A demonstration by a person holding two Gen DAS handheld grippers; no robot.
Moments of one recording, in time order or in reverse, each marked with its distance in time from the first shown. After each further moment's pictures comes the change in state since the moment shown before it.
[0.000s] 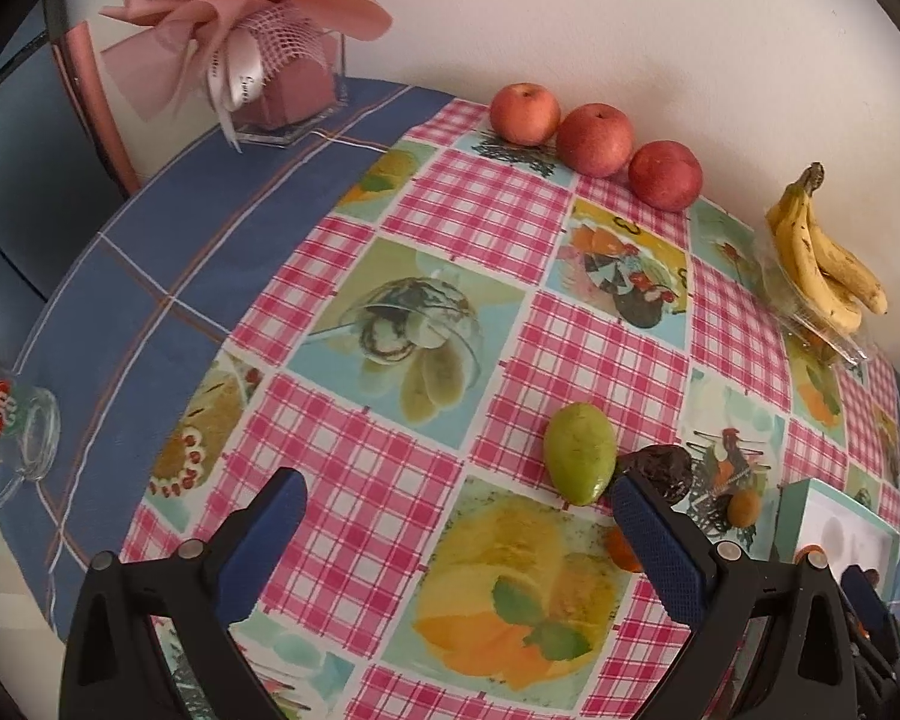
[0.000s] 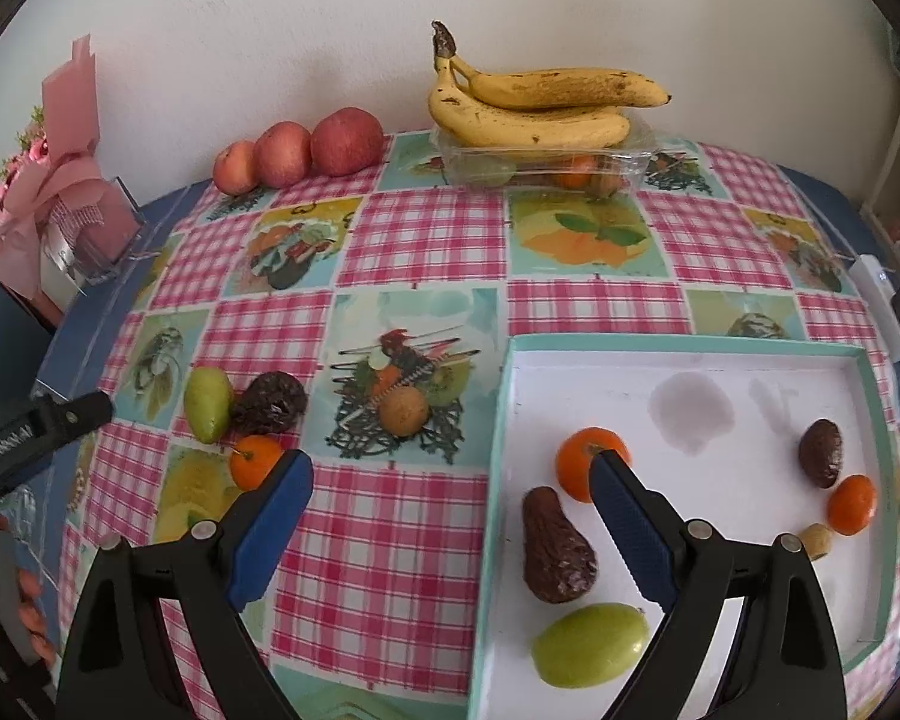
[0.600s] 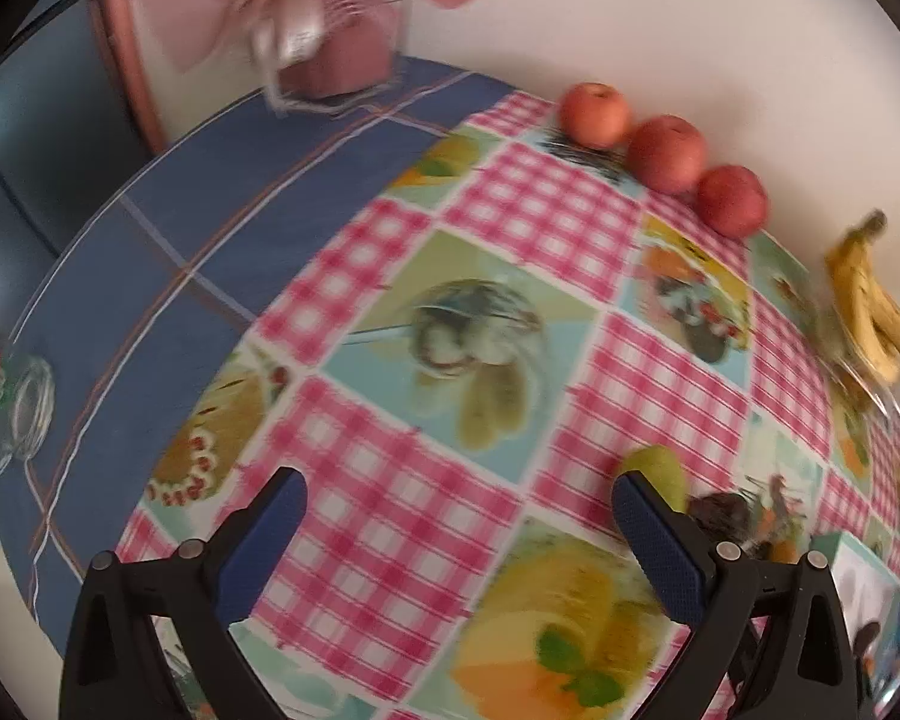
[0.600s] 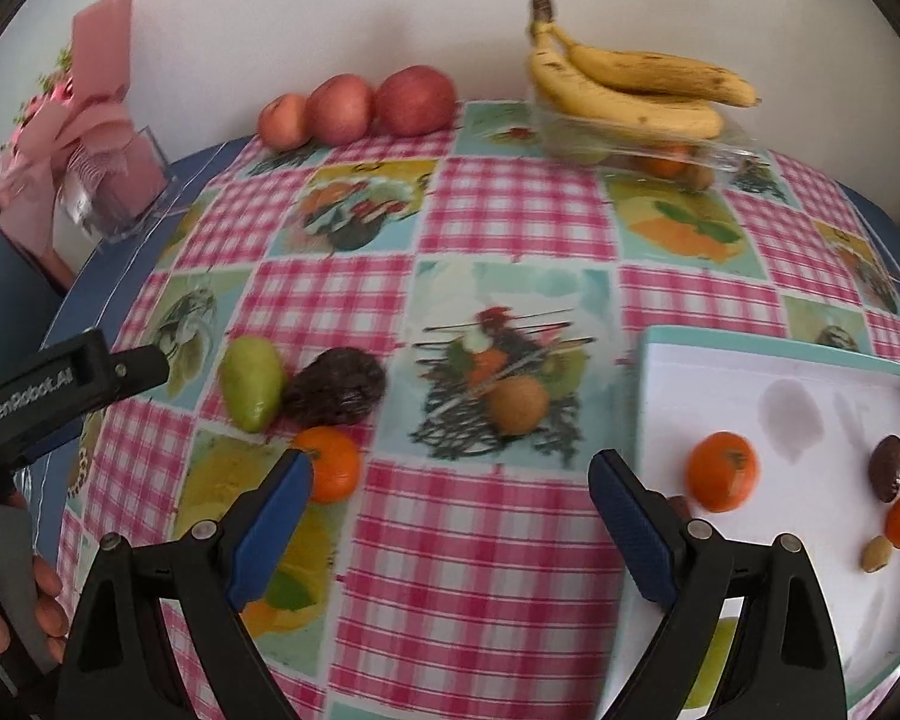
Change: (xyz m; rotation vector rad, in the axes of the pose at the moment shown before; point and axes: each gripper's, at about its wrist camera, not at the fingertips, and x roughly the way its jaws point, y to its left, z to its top) left arm 0.027 0.034 0.006 -0.124 0.008 0.053; right arm 0.037 0.059 -0.010 -0.108 0.045 0.028
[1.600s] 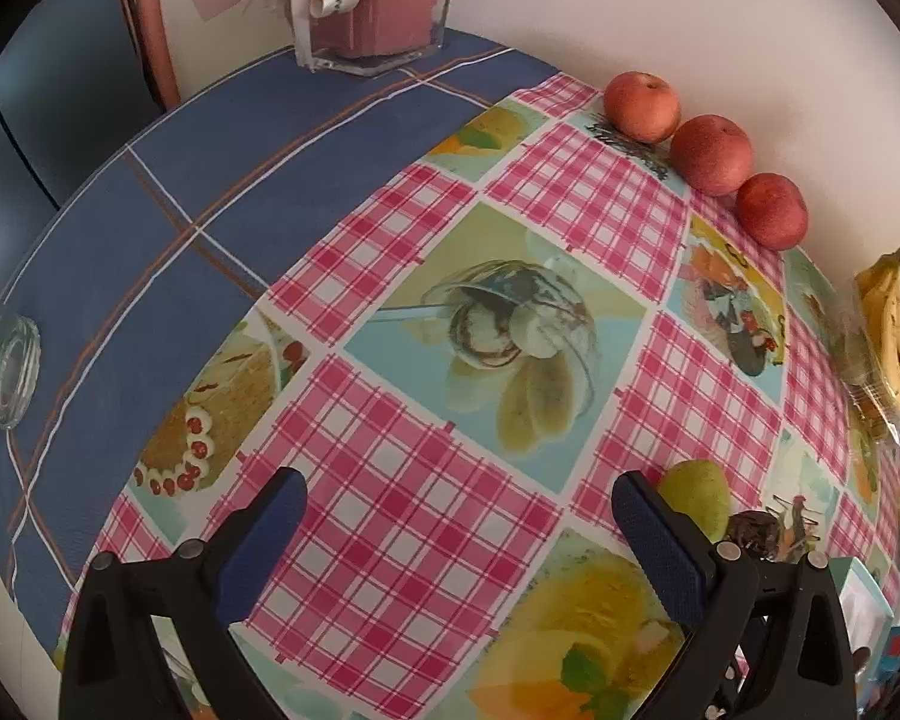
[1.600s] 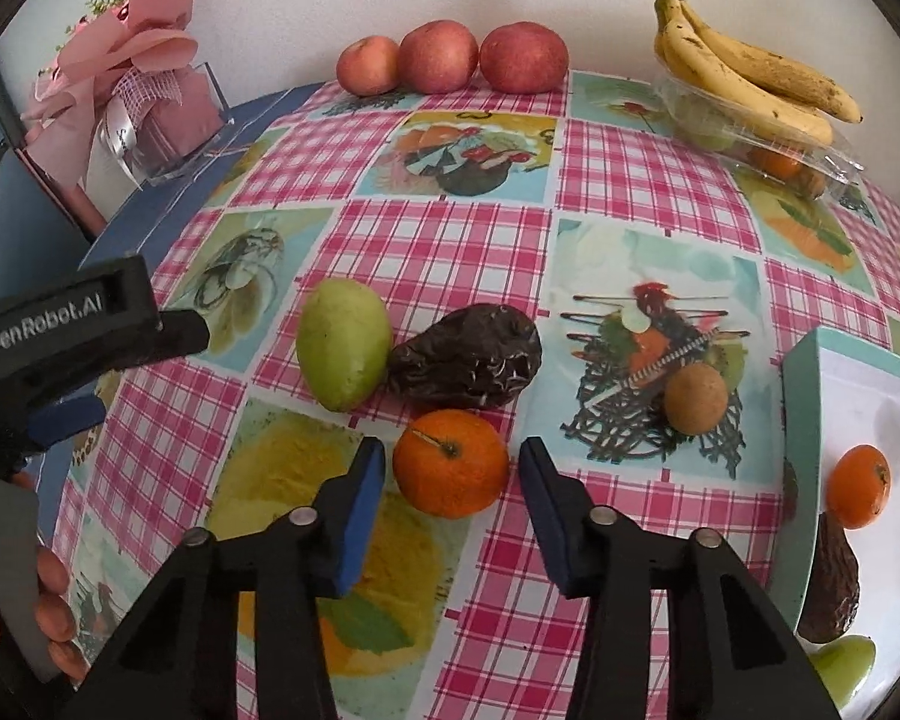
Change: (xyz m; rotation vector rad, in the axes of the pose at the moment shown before) left arm 0.018 0.011 0.004 -0.052 0.043 -0.012; right arm 0.039 0.044 -0.010 -0.092 0.027 0.064
